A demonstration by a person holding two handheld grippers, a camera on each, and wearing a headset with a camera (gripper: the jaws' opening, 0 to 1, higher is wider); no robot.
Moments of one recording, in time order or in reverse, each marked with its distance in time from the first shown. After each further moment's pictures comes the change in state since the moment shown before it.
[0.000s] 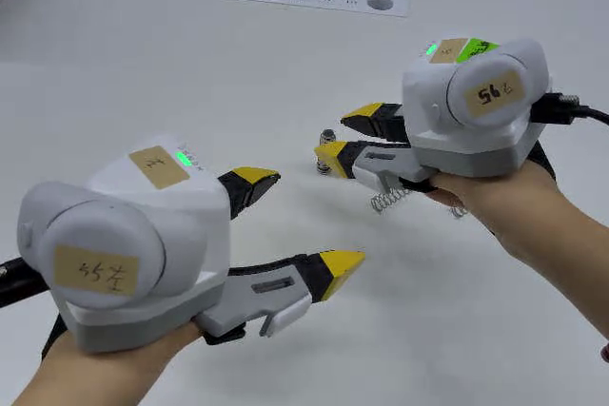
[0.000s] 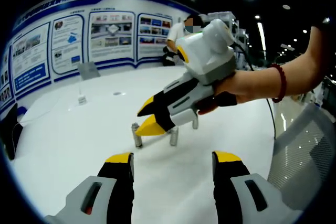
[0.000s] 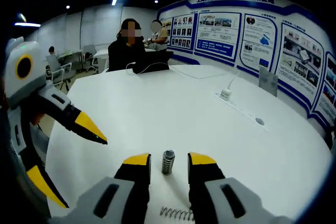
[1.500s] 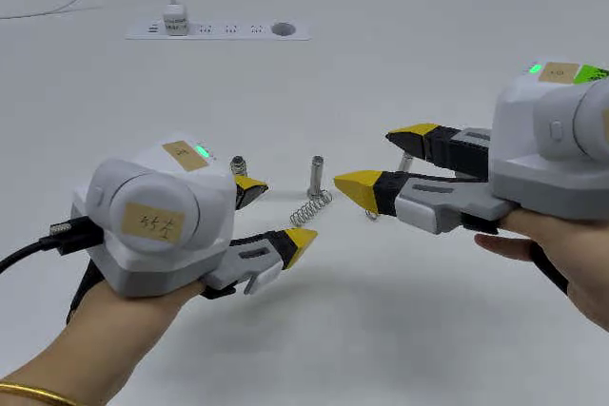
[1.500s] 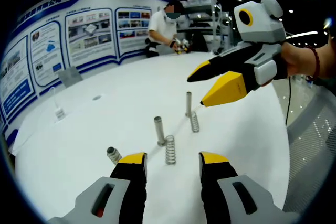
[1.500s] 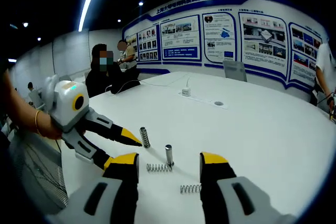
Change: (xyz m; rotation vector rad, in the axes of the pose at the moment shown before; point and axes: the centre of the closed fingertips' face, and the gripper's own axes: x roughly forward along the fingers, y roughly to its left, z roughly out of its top) left arm 0.079 -0.007 0.005 0.148 0.091 -0.090; right arm -0.118 -0.037 -0.032 0.245 -0.098 -0.174
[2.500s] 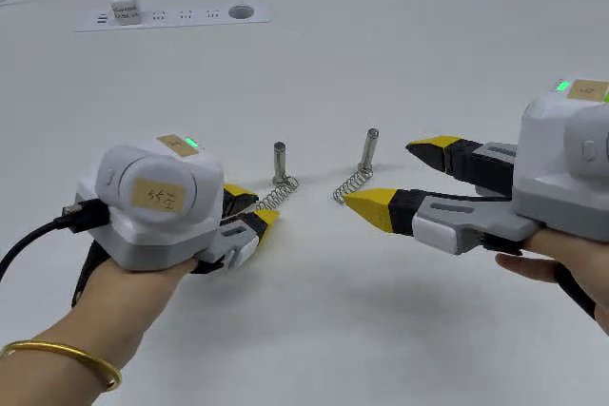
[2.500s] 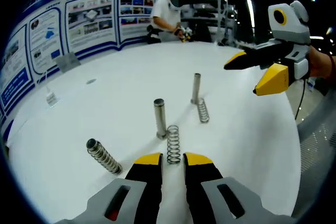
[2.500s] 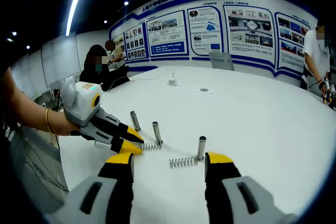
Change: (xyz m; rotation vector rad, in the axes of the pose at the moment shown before) left arm 0.033 0.003 -0.024 -0.051 0.091 -0.007; right arm -0.032 -0.017 -0.035 0.078 0.033 -0.074
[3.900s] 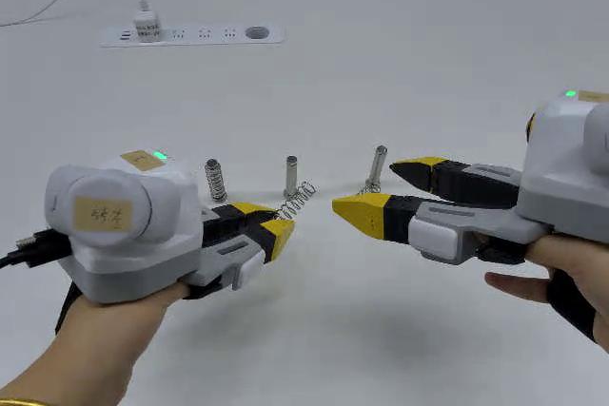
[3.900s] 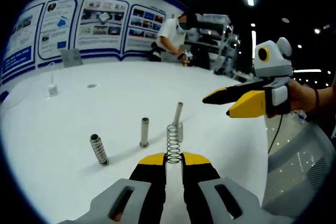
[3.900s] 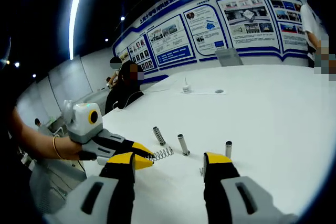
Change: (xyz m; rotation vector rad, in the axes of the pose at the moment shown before) left arm -0.048 -0.033 0.029 -0.193 -0.188 -0.083; right arm -0.003 0.036 0.024 0.185 -0.071 0.151
